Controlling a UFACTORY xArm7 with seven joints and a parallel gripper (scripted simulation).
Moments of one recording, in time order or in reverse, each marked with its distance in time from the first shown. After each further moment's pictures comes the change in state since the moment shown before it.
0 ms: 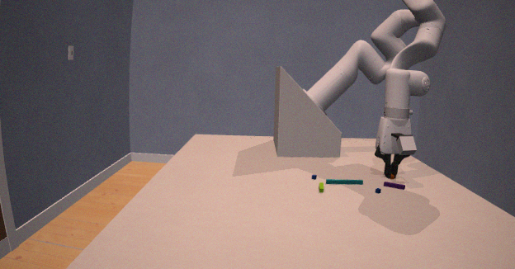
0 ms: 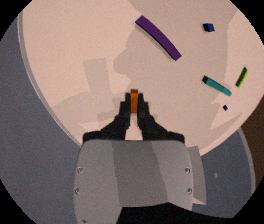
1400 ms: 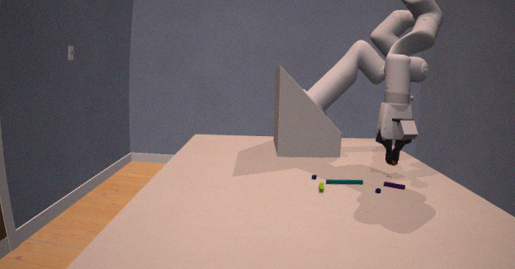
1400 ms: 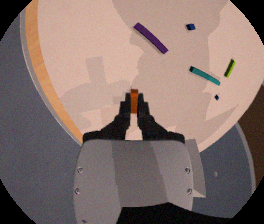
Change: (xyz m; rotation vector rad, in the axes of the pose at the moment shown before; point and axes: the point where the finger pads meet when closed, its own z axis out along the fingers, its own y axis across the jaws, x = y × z) arm 0.001 0.001 -0.041 -0.001 0.003 0.001
